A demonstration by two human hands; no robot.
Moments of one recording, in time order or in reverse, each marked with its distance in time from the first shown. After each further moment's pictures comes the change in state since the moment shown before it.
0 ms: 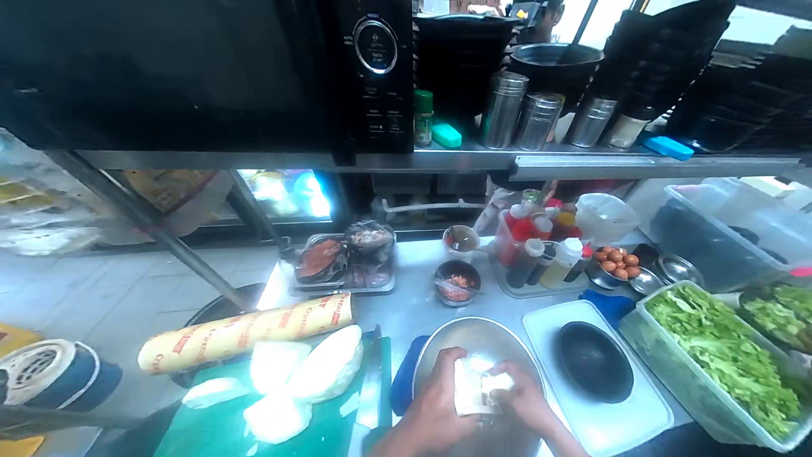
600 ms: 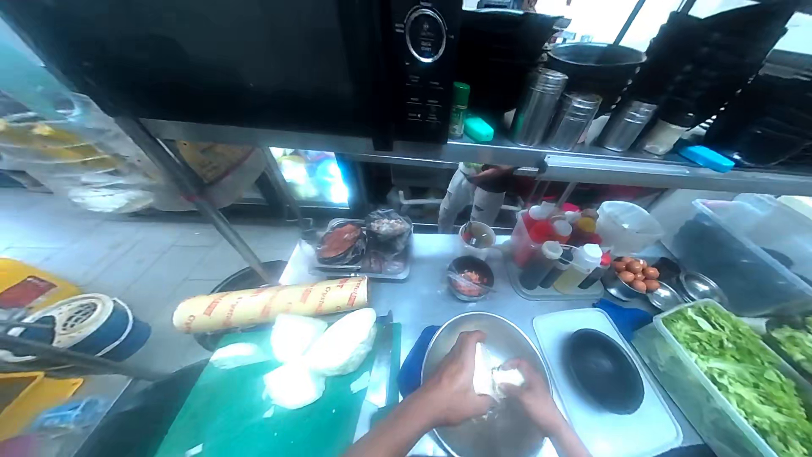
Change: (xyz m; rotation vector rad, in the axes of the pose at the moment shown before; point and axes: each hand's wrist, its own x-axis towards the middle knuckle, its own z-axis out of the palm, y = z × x) left_hand 0.018 0.017 -0.008 0.104 -0.122 -0.067; right_hand 0.002 0.014 0.003 0.035 0.061 -0.002
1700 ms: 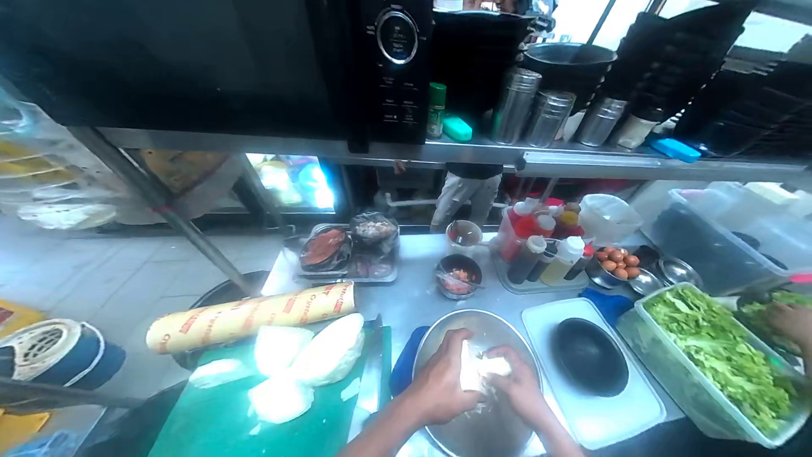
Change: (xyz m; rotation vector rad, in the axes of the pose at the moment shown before) left_hand -0.001 -0.003 -0.001 0.006 -0.028 -0.035; right_hand -0.011 -0.038 0.011 0.152 0.025 -0.080
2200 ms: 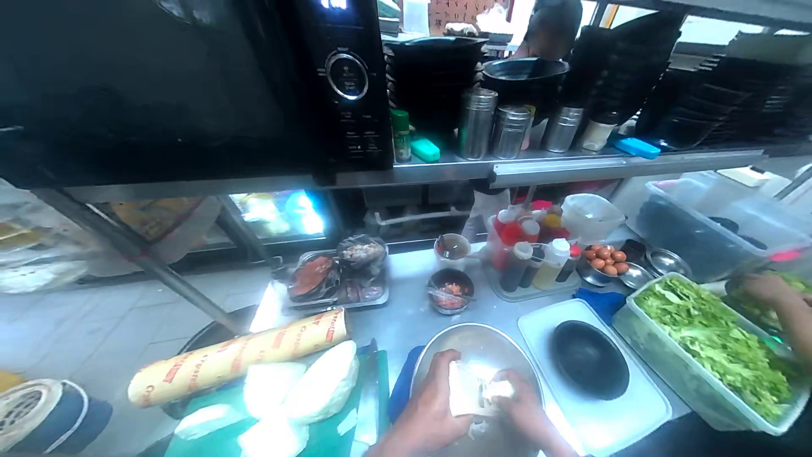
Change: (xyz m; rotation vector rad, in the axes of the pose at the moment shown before) left_hand -0.003 -0.011 0.003 -0.011 0.063 0.050; right_hand 0.002 0.052 -0.015 -0.218 0.018 0.192
